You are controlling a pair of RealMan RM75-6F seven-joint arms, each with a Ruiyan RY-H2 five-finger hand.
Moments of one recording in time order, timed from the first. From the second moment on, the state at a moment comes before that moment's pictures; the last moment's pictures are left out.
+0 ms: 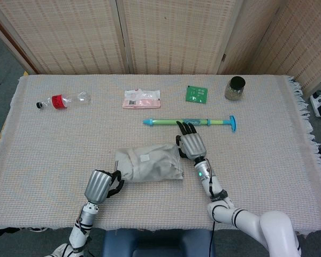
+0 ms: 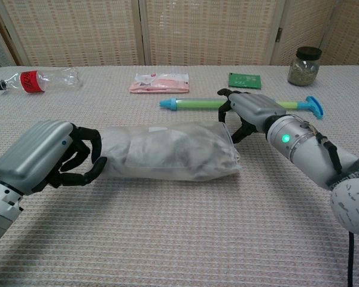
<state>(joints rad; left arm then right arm) -0.41 -2.02 -0.05 -0.87 1.66 1.56 0.01 0.81 -1.99 0.30 -0.80 -1.22 0.91 -0.16</state>
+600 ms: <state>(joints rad) -0.41 -1.97 -0.07 -0.82 1.62 1.54 0.02 0.77 -1.91 0.29 -0.87 -1.20 0.95 -0.23</state>
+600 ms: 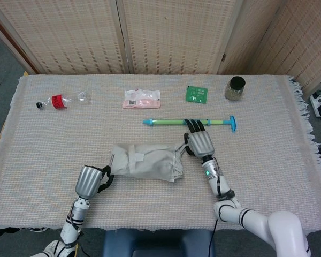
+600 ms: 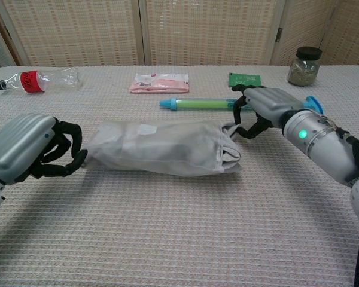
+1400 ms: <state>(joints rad) -0.32 -1.81 -0.11 -0.61 1.52 1.58 -0.10 0.62 -1.59 0.30 -1.04 -1.12 1.01 -0.21</state>
